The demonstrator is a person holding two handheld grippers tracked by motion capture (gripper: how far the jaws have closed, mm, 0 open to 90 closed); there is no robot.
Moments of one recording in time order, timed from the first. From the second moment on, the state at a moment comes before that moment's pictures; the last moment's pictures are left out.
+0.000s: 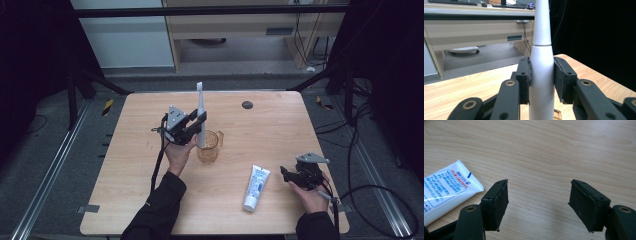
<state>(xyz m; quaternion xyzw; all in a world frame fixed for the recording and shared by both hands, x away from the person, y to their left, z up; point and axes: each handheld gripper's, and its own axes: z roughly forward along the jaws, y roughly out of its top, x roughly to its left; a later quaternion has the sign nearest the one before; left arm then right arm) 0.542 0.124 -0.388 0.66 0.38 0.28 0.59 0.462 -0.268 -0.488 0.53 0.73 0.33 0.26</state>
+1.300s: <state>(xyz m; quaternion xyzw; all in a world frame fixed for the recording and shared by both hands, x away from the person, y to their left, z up) 0.527 0.130 -0.446 0.69 0.37 0.27 0.56 0.463 -0.266 -0.490 0.53 0.74 0.33 0.26</state>
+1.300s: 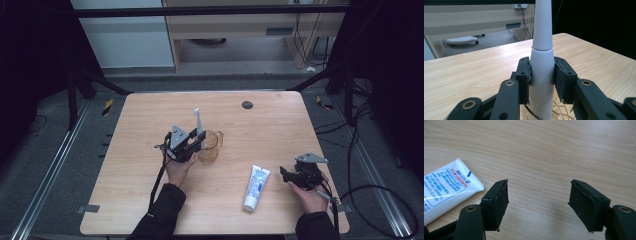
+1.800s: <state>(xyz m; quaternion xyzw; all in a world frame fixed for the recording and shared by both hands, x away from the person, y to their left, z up) 0.525 0.135 -0.449 0.70 0.37 0.27 0.55 0.462 -0.265 -0.489 0.53 0.74 0.33 0.26</state>
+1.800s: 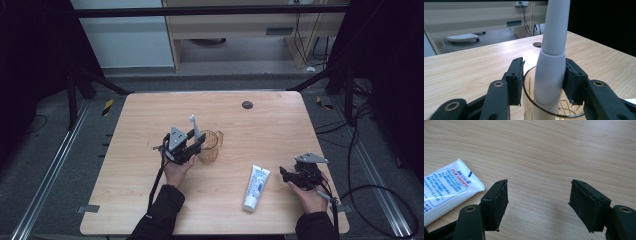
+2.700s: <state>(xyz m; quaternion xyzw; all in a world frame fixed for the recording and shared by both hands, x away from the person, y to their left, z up) 0.498 0.148 -0.425 0.71 0.38 0.27 0.52 0.455 -0.265 -0.478 0.53 0.73 0.35 0.26</state>
